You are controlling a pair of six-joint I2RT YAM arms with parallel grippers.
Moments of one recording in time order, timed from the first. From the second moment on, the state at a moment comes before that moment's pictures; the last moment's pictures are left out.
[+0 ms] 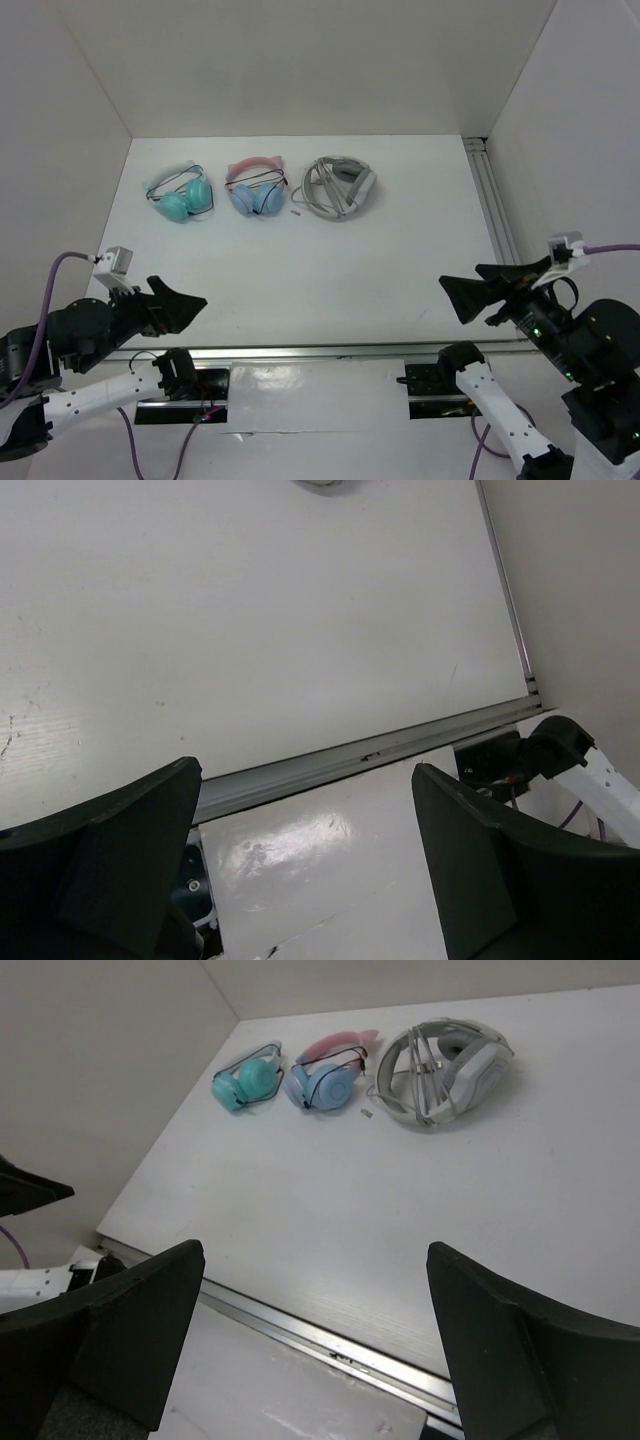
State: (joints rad) left arm -1.08 0.31 1.10 -1.25 -0.51 -0.90; right arm 0.29 0.47 1.42 -1.07 -0.19 0.38
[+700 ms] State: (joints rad) left arm -1.02 0.25 1.17 -1.37 -0.49 -0.87; right arm 0.29 0.43 1.45 -1.20 -0.09 0.35
